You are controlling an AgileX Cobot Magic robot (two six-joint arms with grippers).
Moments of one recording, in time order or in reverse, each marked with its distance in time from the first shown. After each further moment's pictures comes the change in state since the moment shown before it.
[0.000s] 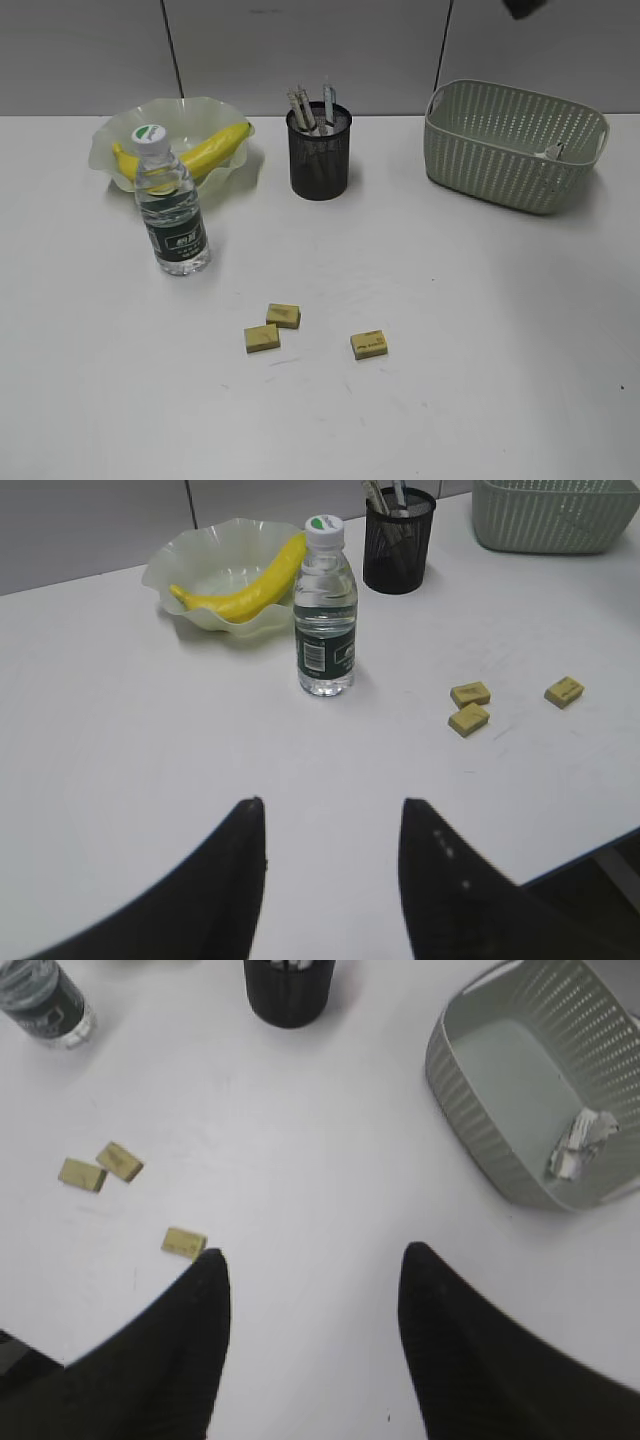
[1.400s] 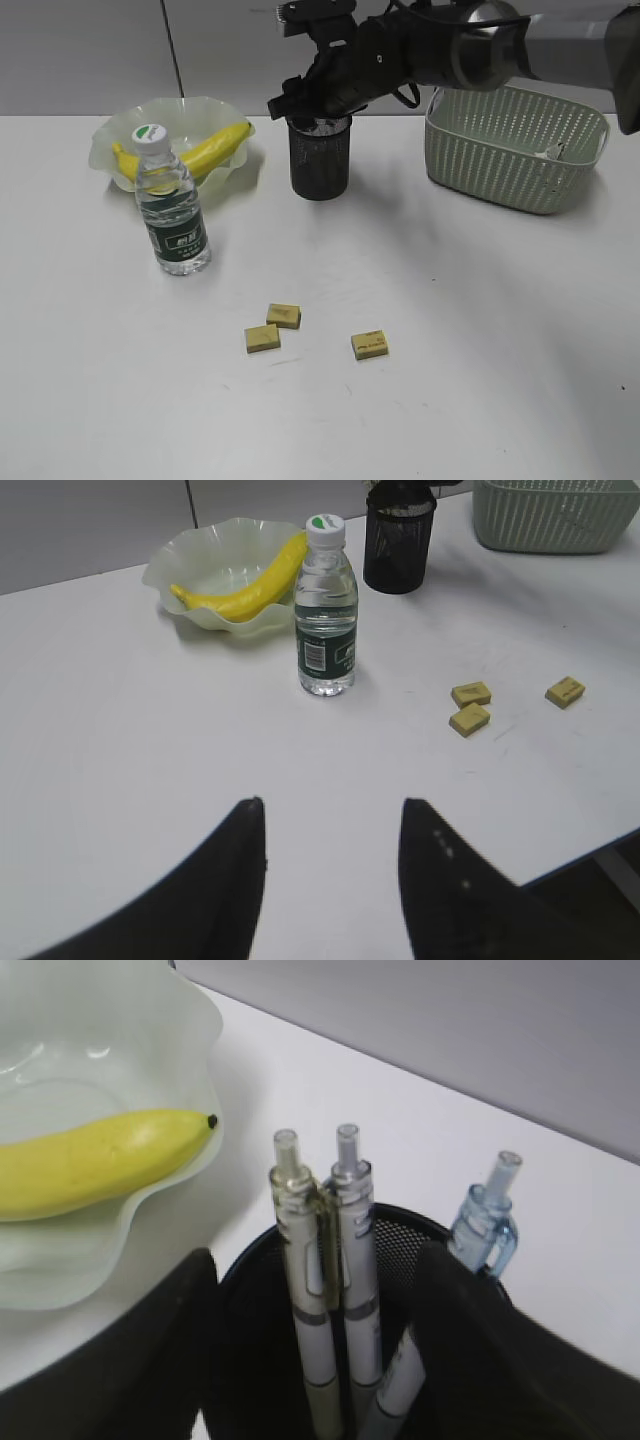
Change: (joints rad) left arm 0.000 0.000 0.000 0.000 0.000 0.000; right arm 0.000 0.849 -0.218 0.010 -0.952 0.099
